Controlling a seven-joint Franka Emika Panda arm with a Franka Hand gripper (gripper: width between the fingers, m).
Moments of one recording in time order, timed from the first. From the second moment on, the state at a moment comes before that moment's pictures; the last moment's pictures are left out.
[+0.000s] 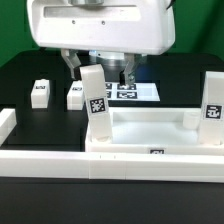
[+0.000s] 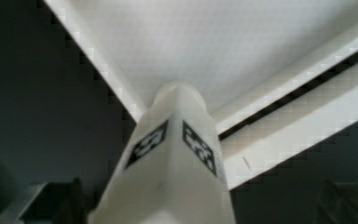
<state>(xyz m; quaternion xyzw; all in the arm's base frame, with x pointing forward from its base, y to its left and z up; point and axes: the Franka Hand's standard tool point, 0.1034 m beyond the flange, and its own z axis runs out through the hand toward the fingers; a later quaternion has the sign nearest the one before) 0.615 -0.057 0.119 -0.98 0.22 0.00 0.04</state>
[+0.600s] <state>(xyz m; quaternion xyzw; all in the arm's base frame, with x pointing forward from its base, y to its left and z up) 0.614 -0.057 0.117 -1.00 0.00 -0.01 0.04</state>
